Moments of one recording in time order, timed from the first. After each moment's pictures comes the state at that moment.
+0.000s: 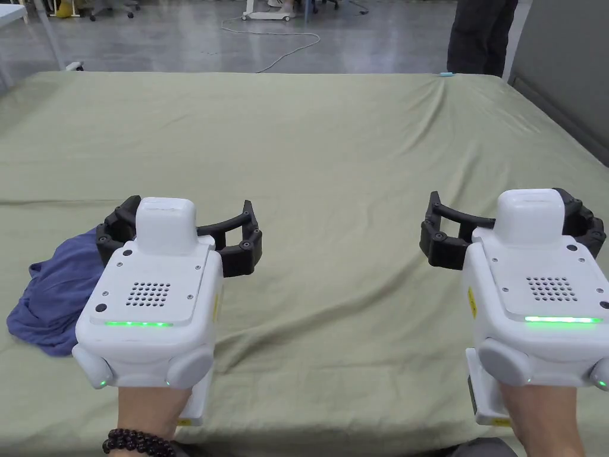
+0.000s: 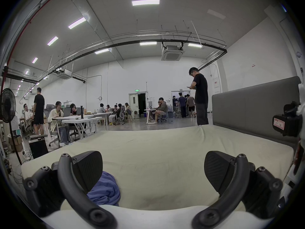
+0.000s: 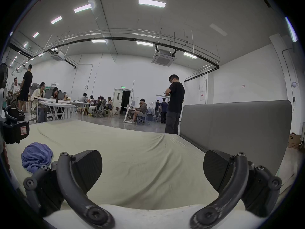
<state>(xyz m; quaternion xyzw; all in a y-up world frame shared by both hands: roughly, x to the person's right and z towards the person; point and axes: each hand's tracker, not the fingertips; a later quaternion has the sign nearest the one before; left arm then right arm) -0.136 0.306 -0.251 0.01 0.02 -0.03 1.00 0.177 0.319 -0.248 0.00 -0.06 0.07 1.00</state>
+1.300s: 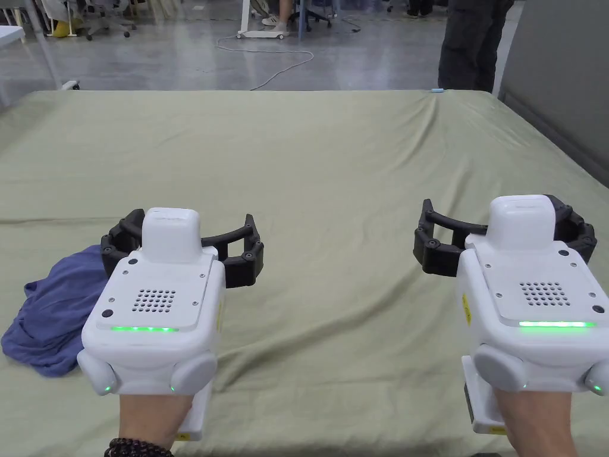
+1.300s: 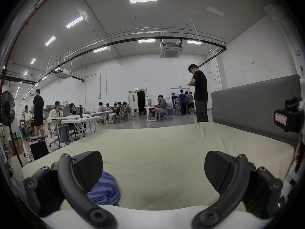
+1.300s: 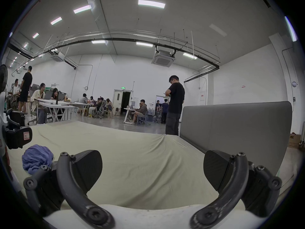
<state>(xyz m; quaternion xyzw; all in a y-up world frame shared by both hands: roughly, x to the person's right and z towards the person) -0.129 0.313 -0.257 -0.01 0.01 -0.04 1.00 0.176 0.329 -0.249 0.01 -0.06 0.07 1.00</state>
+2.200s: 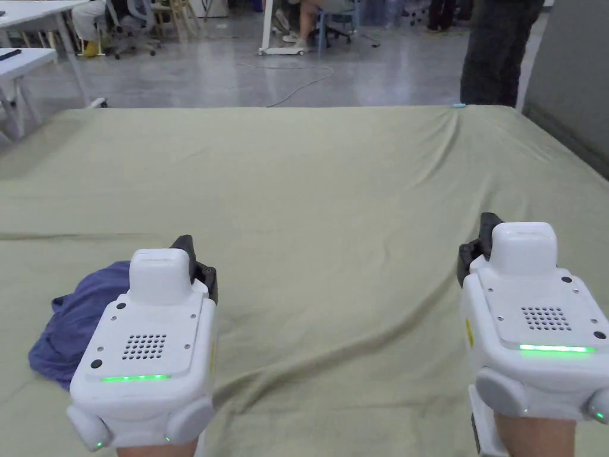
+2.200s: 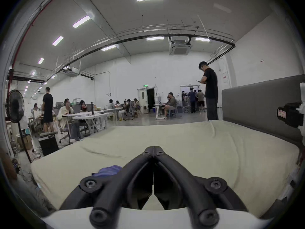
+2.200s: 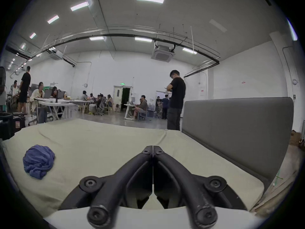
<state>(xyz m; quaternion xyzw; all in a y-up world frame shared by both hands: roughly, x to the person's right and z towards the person) -0.146 0.301 -0.235 -0.02 0.07 -0.04 1.00 0.144 0.321 -0.273 -0.02 -0.06 0.06 1.00</state>
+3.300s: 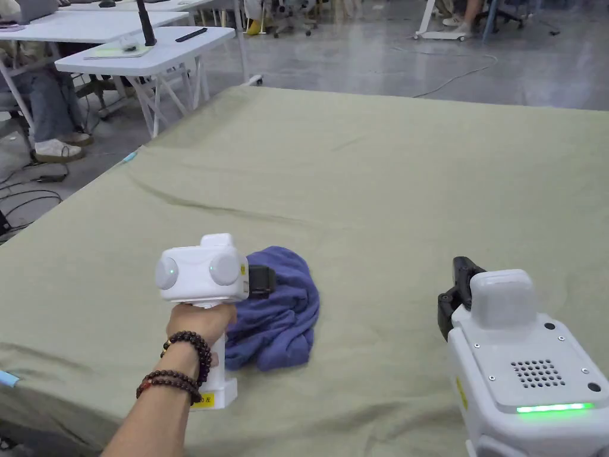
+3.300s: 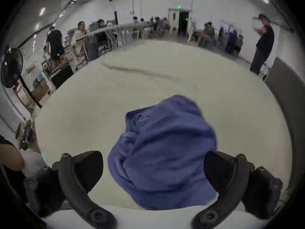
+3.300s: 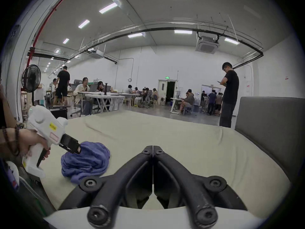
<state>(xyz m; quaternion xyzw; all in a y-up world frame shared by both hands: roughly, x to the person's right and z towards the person) -0.399 0.226 -0.411 -0.44 0.19 0.09 0.87 -0.027 0.286 -0.315 -0.06 0.16 0.08 0.98</state>
